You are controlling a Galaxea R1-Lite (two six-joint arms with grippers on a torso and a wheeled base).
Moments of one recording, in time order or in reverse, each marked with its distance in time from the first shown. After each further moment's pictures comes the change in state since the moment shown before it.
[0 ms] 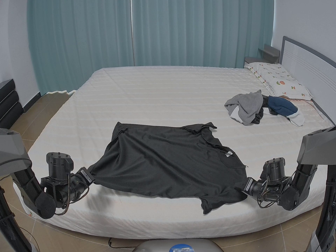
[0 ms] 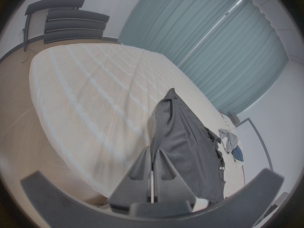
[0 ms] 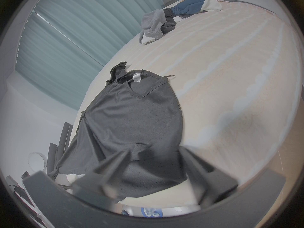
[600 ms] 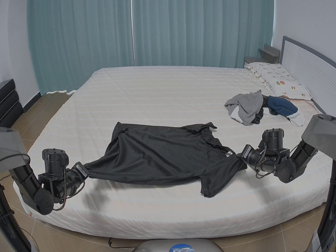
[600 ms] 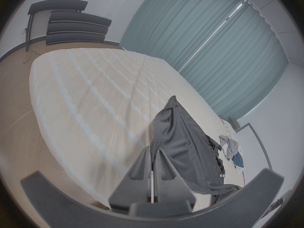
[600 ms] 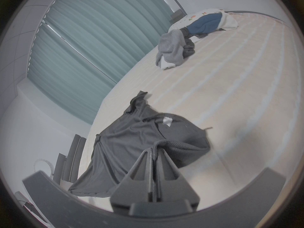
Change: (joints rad) left arm 0.069 0.018 -0.028 -0.058 -0.006 0.013; right arm -0.040 -0.029 -0.414 0.252 0.011 -0.003
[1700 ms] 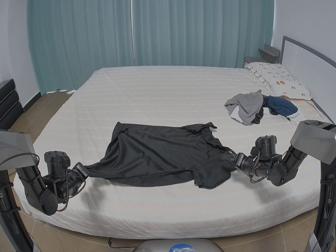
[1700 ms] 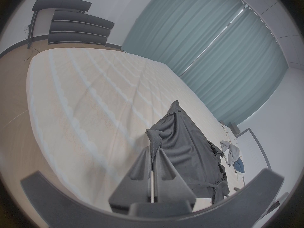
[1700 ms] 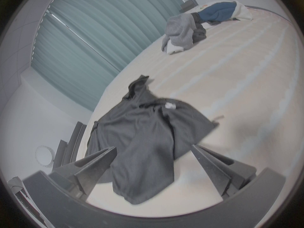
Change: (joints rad) left arm 0.018 0.103 0.001 -0.114 0.000 -0.001; right arm -0.011 0.100 0.038 -0.053 0.130 -0.084
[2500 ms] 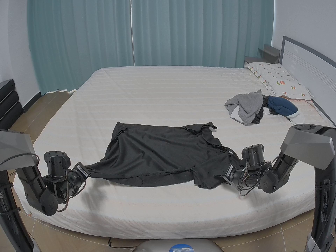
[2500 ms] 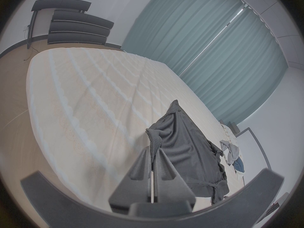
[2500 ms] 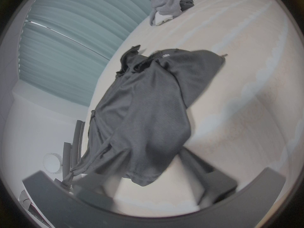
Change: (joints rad) left arm -0.003 -0.003 0.003 0.000 0.000 0.000; right arm 0.109 0.044 -0.035 0.116 -0.018 0.186
